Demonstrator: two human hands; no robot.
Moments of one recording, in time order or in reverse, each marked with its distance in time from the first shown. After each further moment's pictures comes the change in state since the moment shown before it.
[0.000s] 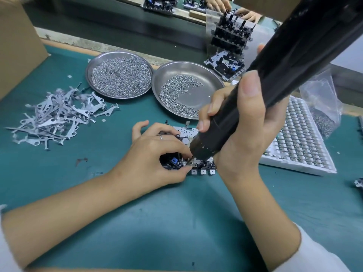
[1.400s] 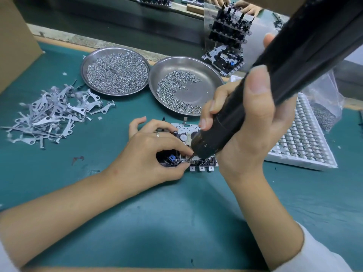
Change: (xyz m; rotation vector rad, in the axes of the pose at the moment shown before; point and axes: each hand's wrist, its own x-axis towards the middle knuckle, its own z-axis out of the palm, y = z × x) left_hand 0.001 0.004 -0.003 0.000 -0.017 -0.013; right_hand -0.003 0.000 -0.005 -0.014 0.046 -0.053
